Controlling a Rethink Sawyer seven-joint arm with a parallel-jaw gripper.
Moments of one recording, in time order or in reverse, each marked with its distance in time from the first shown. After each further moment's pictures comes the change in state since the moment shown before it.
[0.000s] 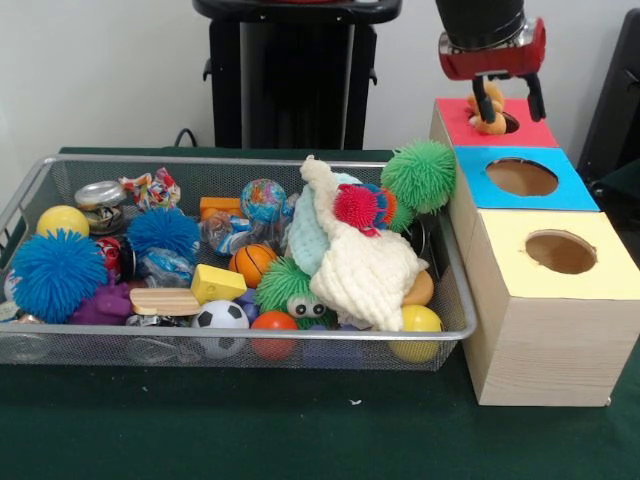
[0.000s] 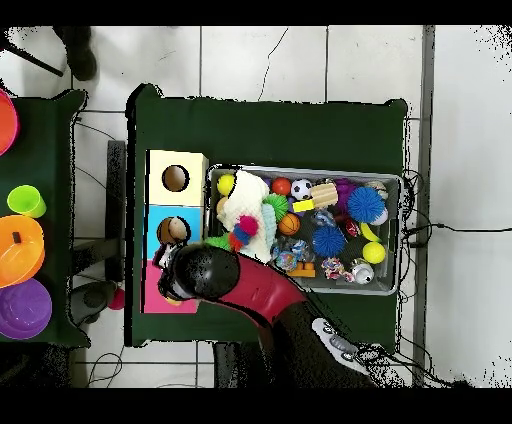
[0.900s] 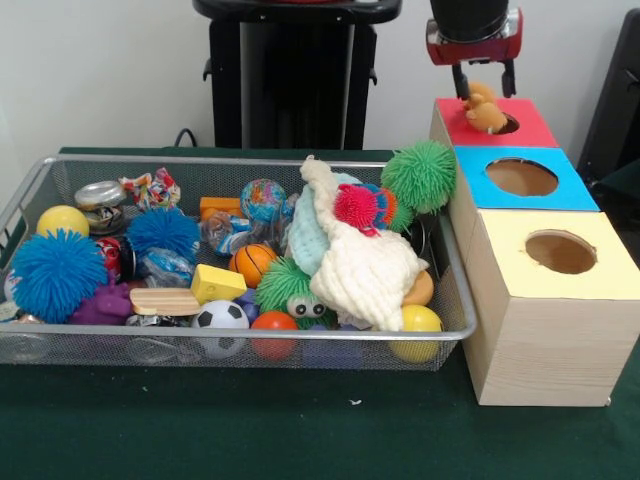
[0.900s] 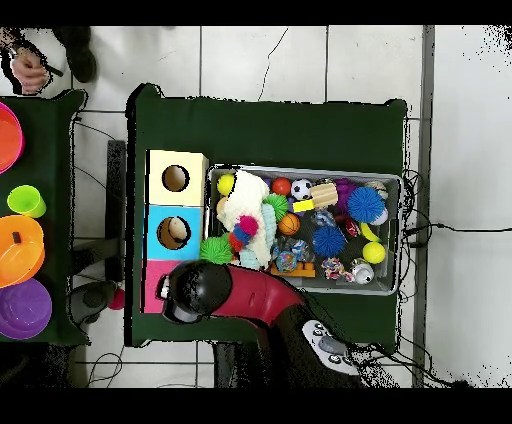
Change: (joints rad) arm 0.036 0.018 -0.060 -0.005 -0.192 0.135 0.000
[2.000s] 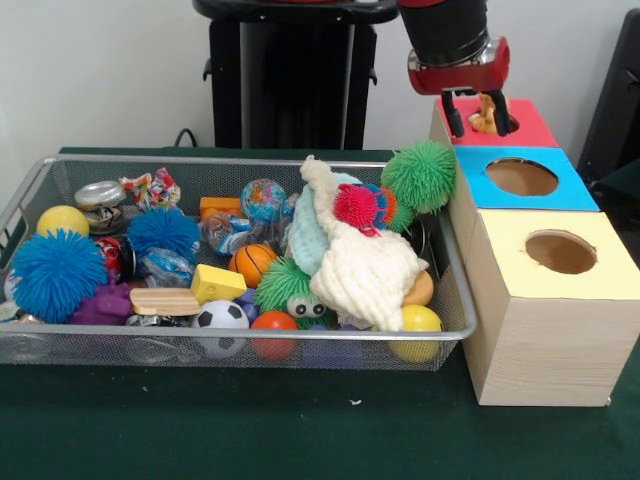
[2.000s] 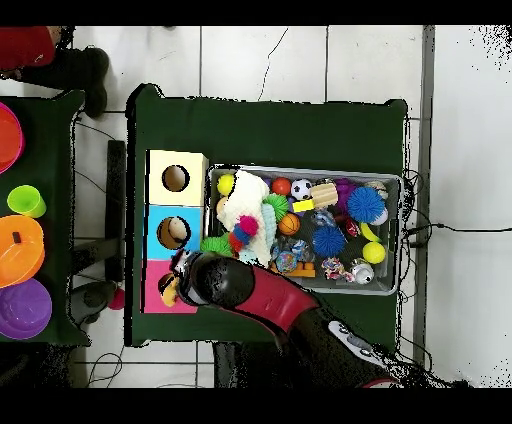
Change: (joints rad) arm -0.124 0.037 0.095 0.061 0.138 -0.272 0.000
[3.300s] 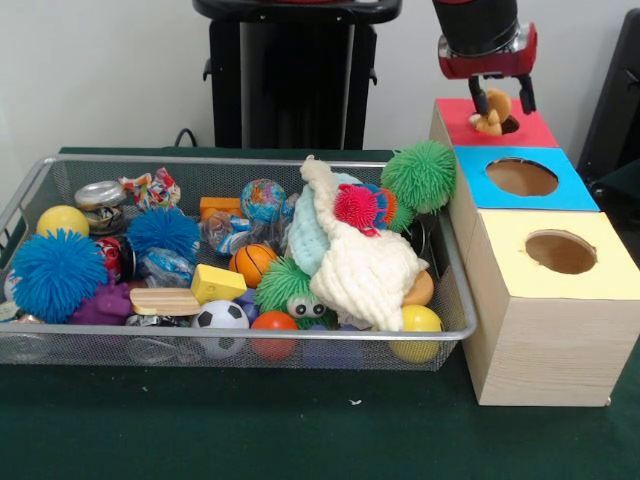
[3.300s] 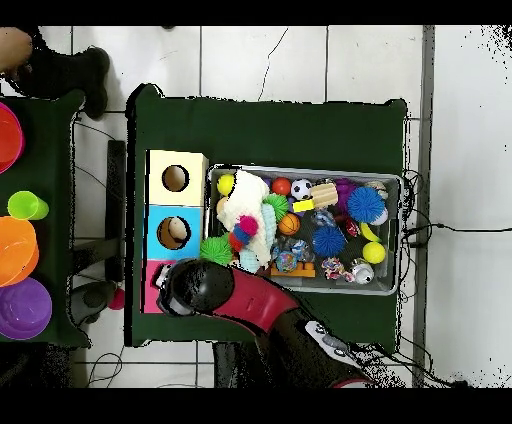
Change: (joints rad) arm 0.084 -0.011 -0.025 0.002 0.021 0.128 0.000
